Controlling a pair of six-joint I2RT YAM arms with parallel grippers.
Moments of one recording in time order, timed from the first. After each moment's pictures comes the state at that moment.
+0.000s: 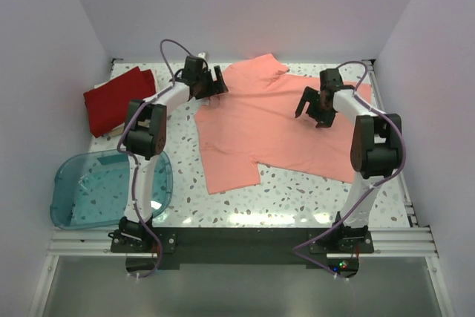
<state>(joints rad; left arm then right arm) -0.26 2.34 1.80 -0.17 0.20 -0.49 0.06 1.97 1.42 -0.56 -0.06 0.49</state>
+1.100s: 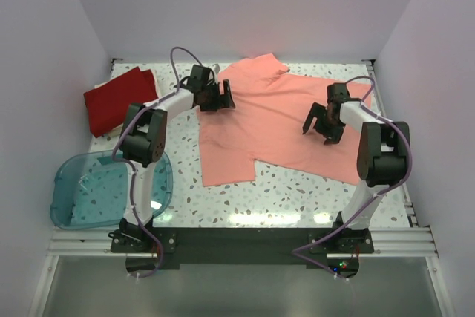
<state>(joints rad) -0.33 2.19 1.60 -0.26 0.26 -0.42 0.01 1.84 1.20 -0.58 -0.04 0.47</state>
